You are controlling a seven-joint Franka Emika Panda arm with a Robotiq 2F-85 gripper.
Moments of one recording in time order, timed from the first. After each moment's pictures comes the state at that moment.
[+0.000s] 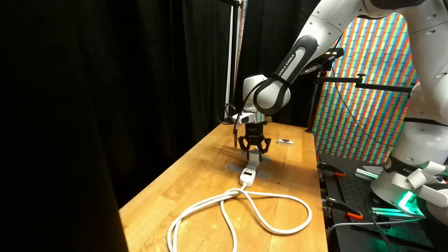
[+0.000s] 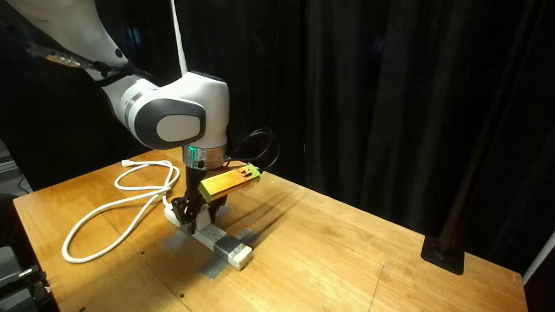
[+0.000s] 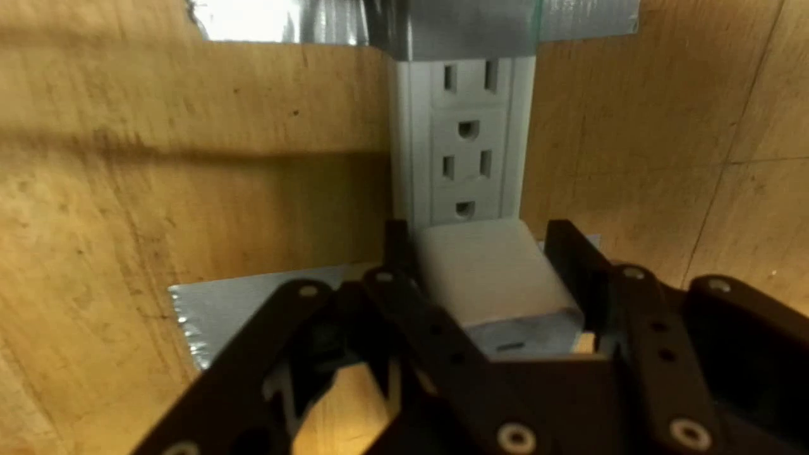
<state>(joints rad) -0.13 0.43 0.07 -2.25 0.06 2.54 -1.69</state>
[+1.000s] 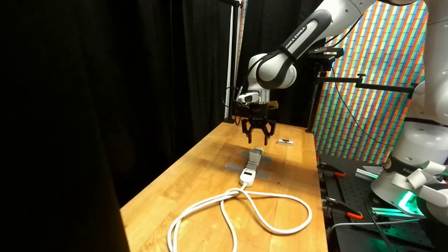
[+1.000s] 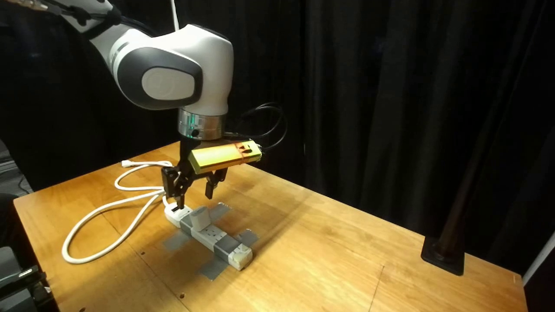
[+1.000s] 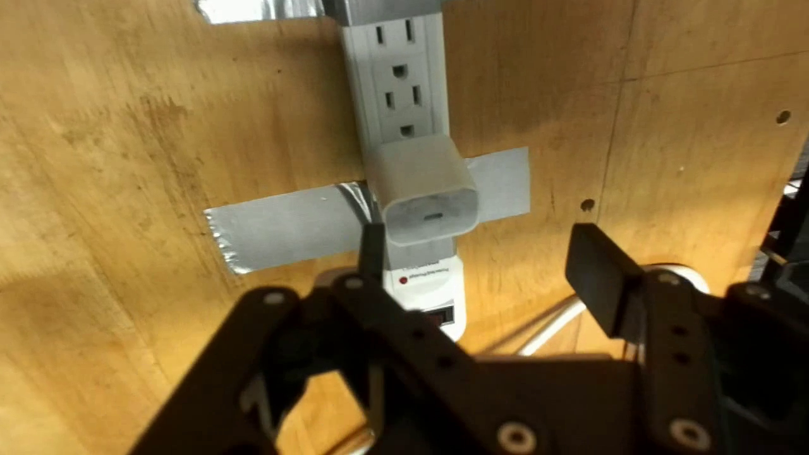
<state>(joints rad) -0.19 0.25 0.09 -2.28 0.18 2.36 -1.71</state>
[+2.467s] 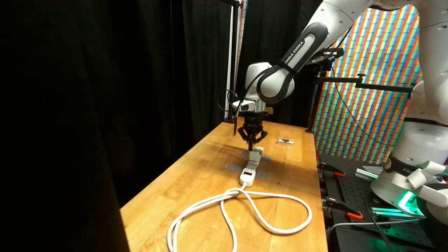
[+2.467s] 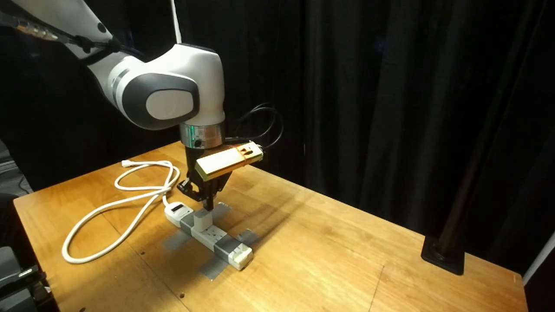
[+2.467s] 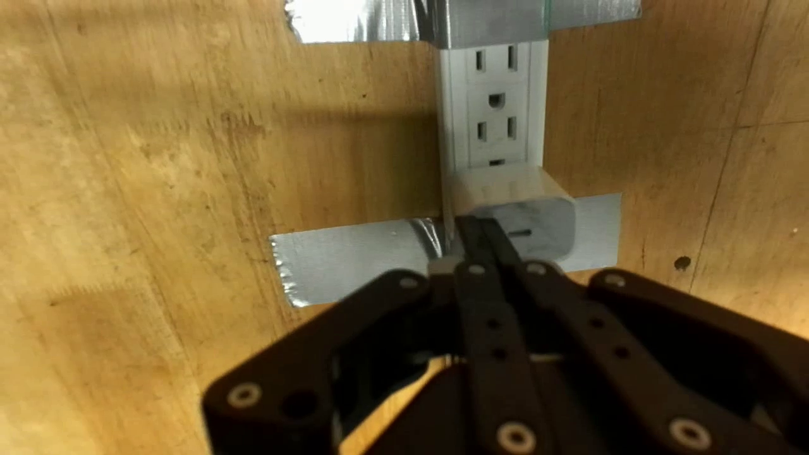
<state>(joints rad) -0.14 0.32 0.08 -2.29 0.06 2.57 -1.63</state>
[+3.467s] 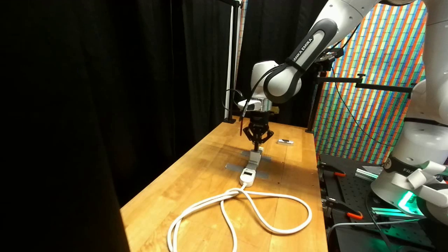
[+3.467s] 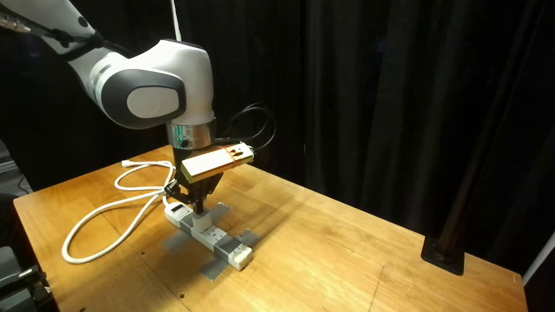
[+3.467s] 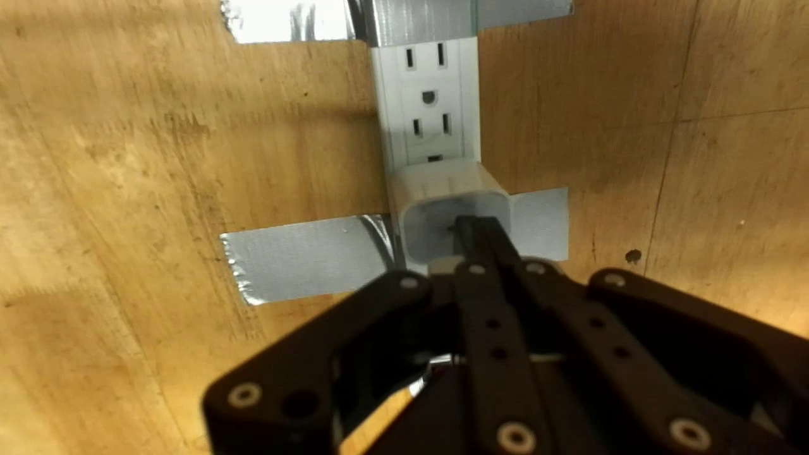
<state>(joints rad) -0.14 0.26 0.08 -2.37 0.06 2.58 -1.62</state>
